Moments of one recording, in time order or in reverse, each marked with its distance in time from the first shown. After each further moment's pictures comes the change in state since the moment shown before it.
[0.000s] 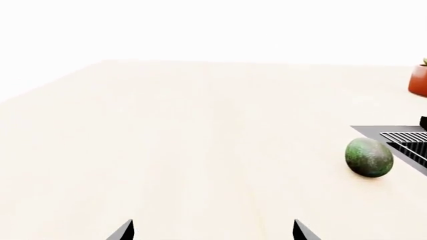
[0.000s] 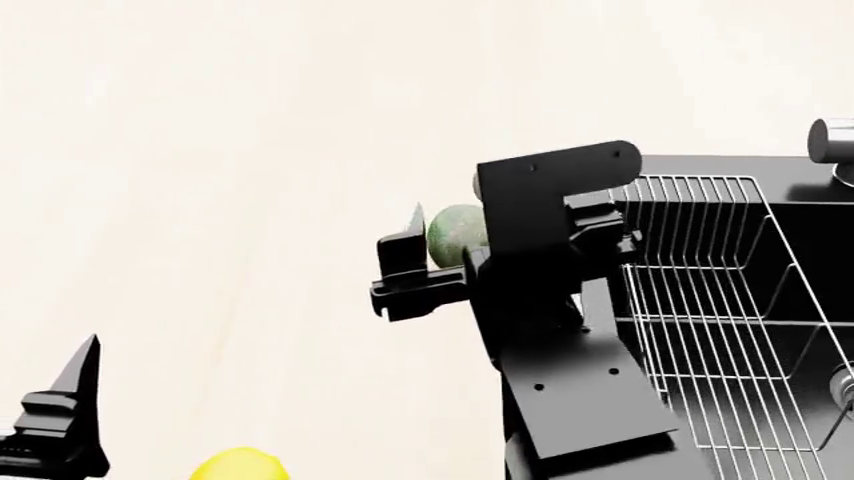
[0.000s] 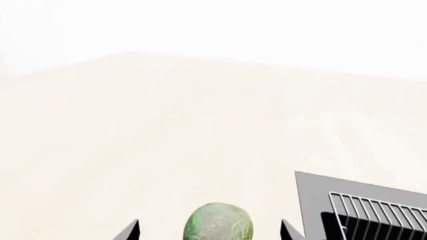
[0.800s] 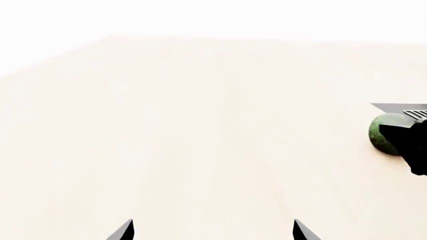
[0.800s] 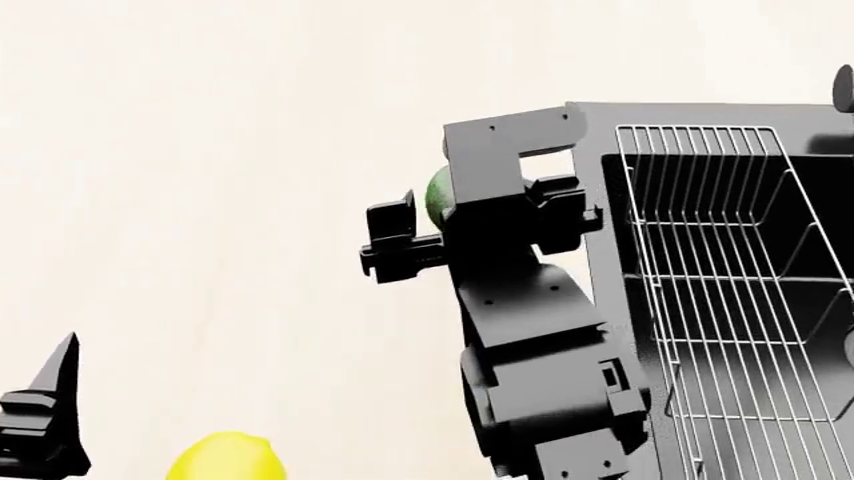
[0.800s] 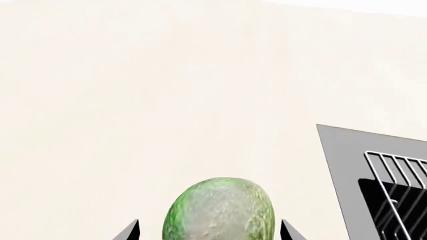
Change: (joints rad) left arm 0.014 -0.023 -0.030 0.011 -0.023 0.004 -0.016; right arm 0.249 -0.072 -0.111 0.587 0.029 -0.221 0.054
